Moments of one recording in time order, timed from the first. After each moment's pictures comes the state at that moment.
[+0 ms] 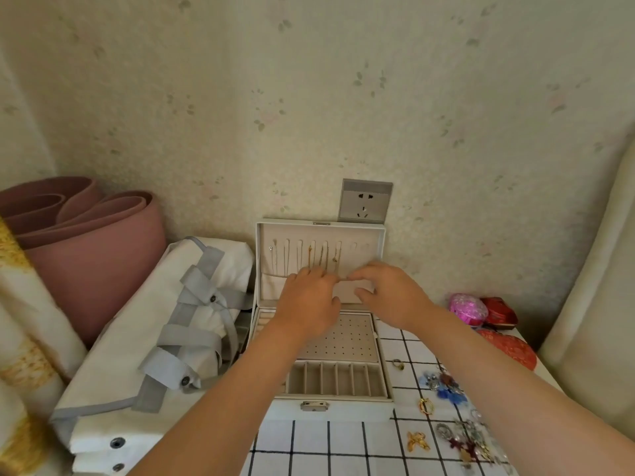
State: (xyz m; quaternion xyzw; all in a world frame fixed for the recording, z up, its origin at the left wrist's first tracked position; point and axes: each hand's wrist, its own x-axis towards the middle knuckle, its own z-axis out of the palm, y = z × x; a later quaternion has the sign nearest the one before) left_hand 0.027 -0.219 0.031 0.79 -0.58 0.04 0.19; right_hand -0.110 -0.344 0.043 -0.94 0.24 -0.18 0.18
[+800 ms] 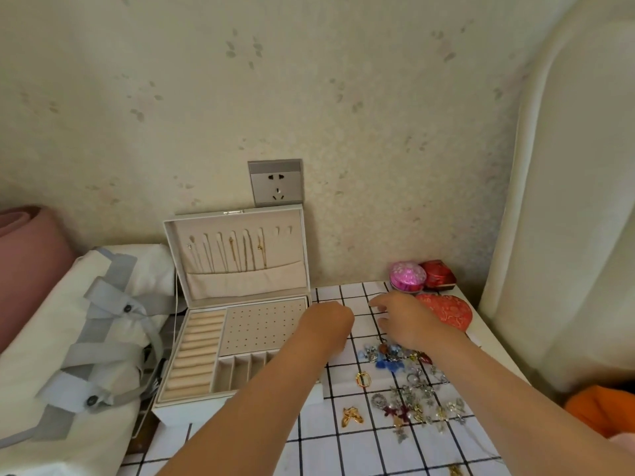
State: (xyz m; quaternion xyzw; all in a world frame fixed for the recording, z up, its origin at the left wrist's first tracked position) left_hand -0.094 -0.302 -0.019 0.75 -0.65 -0.07 -0.10; right_hand -0.243 -0.399 -0.033 -0.89 0.40 -0.03 0.22
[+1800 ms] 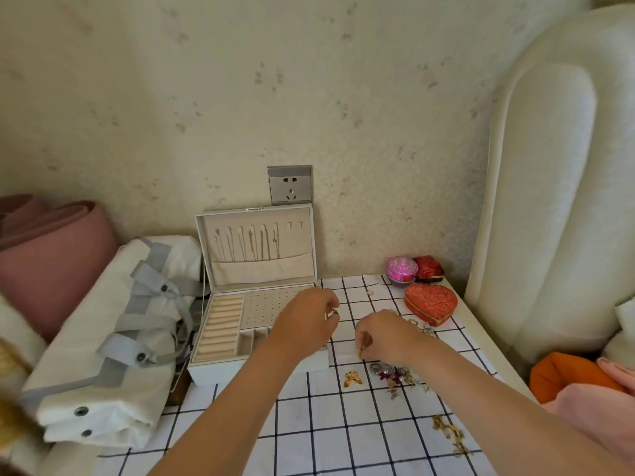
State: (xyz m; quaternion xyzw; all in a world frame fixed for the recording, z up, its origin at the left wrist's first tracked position) left_hand -0.094 -0.204 0.014 0.75 -0.61 -0.04 0.25; right_hand -0.256 -0.309 -0.012 -0.92 0.32 0.02 0.23
